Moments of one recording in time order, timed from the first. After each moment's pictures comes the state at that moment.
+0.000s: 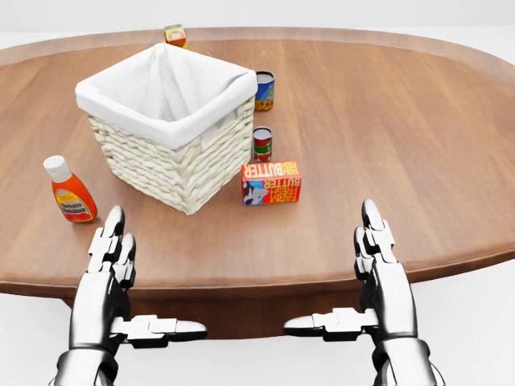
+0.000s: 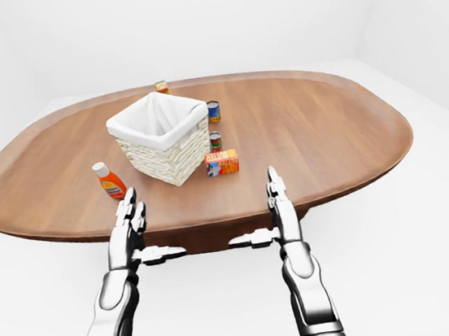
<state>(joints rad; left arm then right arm) 0.00 0.01 0.01 -0.01 -0.01 0.00 -0.01 0.00 -0.01 -0.01 0.00 0.01 0.00 0.01</state>
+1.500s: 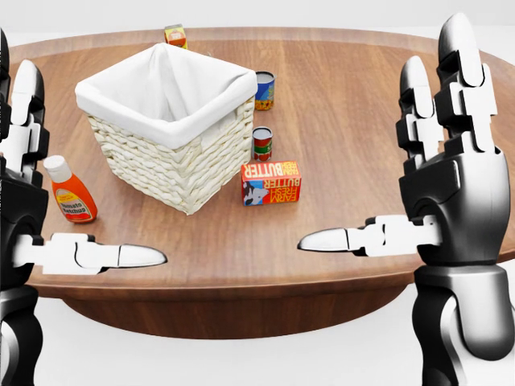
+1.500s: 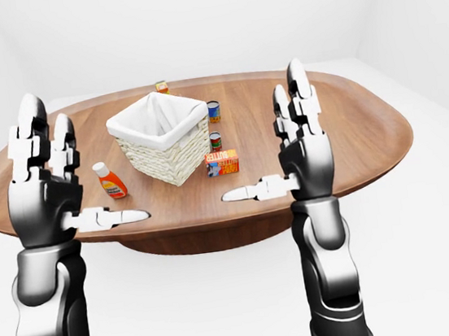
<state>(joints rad) -0.18 0.09 0.12 -0.55 0.04 0.09 -0.08 -0.22 -0.06 -0.08 -0.50 0.14 0.09 0.03</state>
